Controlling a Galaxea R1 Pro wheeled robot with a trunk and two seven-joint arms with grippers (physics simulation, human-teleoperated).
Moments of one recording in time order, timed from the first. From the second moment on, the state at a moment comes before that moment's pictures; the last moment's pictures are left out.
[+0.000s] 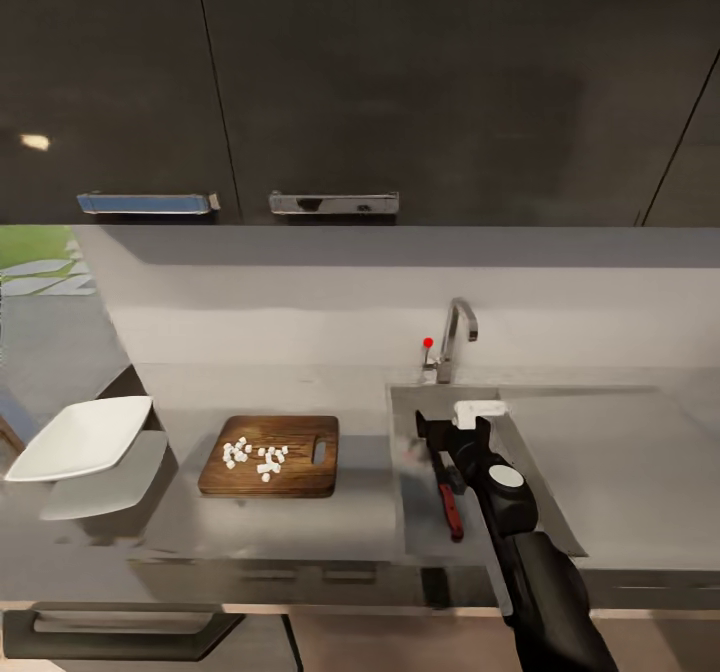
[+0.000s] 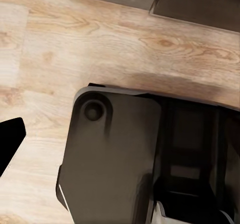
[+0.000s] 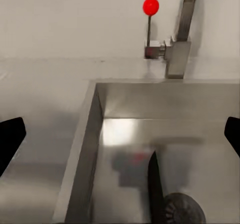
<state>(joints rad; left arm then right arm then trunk) 0.37 -0.07 -0.02 -0.82 0.13 -0.14 0.07 -0.40 0.15 0.08 -1.51 0.07 0.53 -0.05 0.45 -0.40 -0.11</state>
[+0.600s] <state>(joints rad) 0.37 -0.07 -0.02 -0.82 0.13 -0.14 0.07 -0.40 0.15 0.08 -1.43 0.08 0.53 -0.06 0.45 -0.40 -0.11</state>
